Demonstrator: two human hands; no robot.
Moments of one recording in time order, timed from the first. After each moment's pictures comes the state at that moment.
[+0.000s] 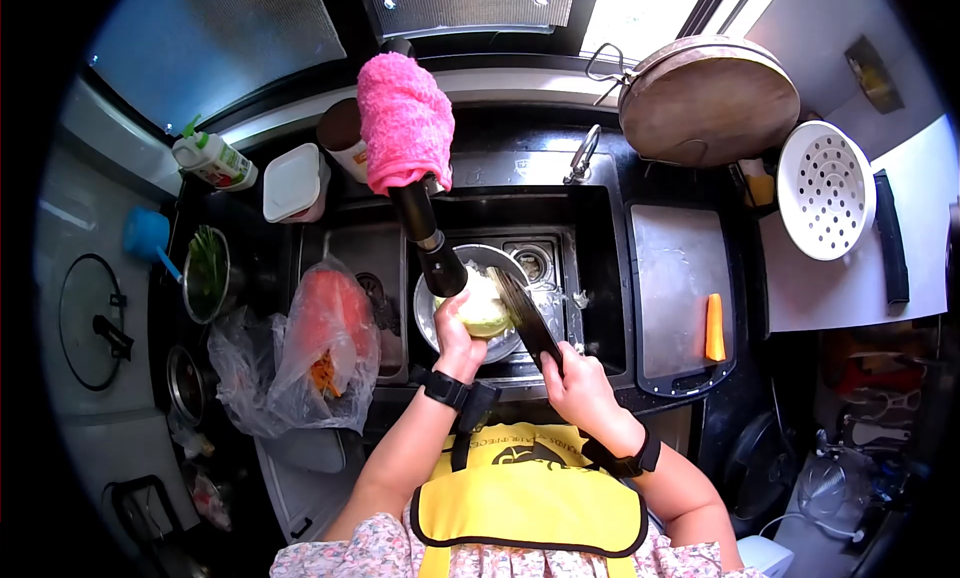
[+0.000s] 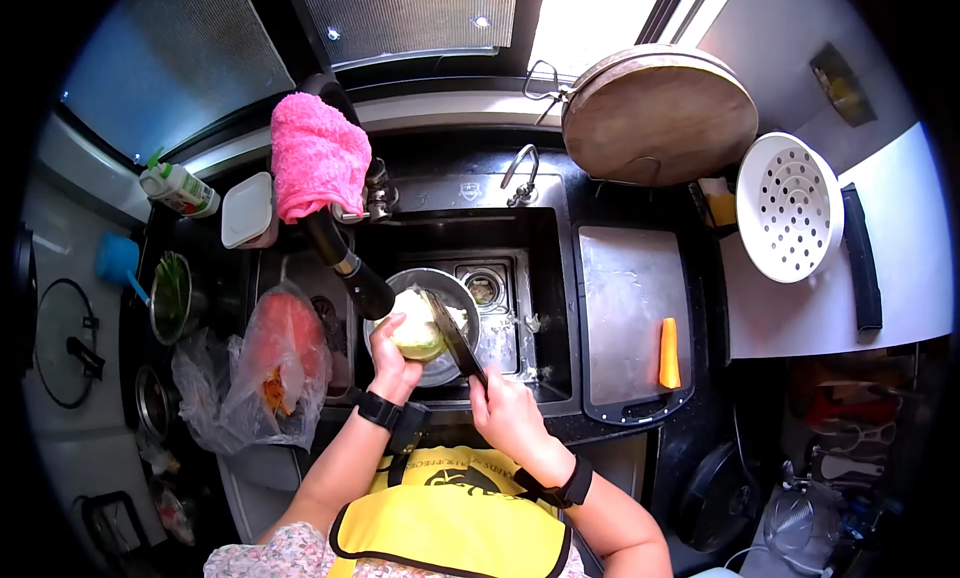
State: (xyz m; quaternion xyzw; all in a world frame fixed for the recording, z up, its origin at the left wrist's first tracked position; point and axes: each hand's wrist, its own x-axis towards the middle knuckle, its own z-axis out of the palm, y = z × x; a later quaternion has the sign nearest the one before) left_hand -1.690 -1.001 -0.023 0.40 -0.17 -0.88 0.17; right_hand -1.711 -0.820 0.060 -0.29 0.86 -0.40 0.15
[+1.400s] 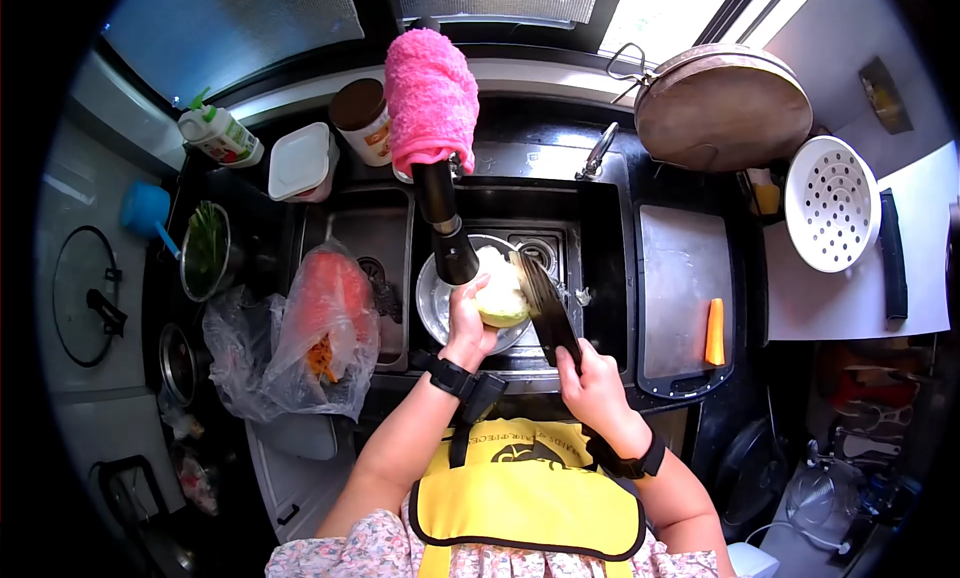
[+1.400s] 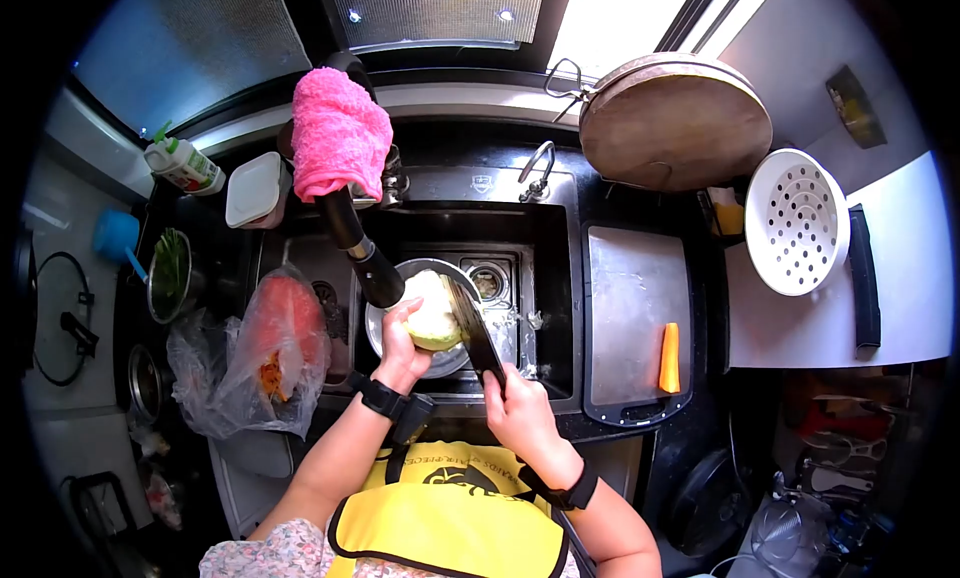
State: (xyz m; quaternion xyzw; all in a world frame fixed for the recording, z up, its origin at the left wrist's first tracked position) left_hand -1.697 -0.998 -0.014 0.38 -0.18 -0.90 0.12; right_hand -1.711 -0.814 0.072 -0.24 0.85 -0.42 0.19
